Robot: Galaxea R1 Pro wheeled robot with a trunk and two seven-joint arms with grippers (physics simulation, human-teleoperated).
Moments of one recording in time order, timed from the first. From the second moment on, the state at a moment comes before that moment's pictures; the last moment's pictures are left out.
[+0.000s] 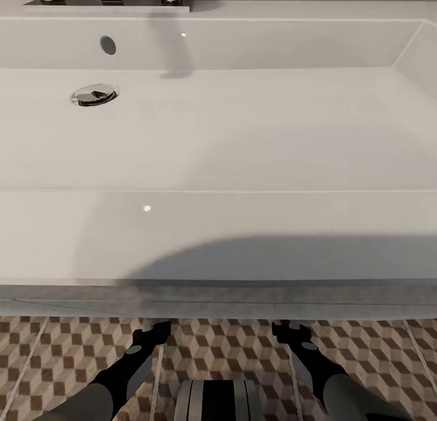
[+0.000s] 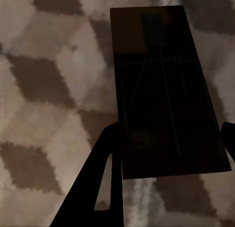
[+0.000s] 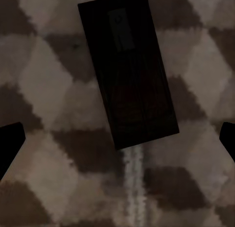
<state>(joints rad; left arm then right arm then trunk) -0.62 0.00 -0.32 -0.34 0.39 -0.10 0.19 -0.68 0.03 -0.13 -0.22 0.09 -0.12 -0.08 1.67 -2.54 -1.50</state>
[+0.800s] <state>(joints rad) -0.63 0.01 -0.32 -0.32 0.39 -0.01 0.19 -0.68 0.03 -0.13 -0.22 0.09 -0.12 -0.08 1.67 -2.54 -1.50</state>
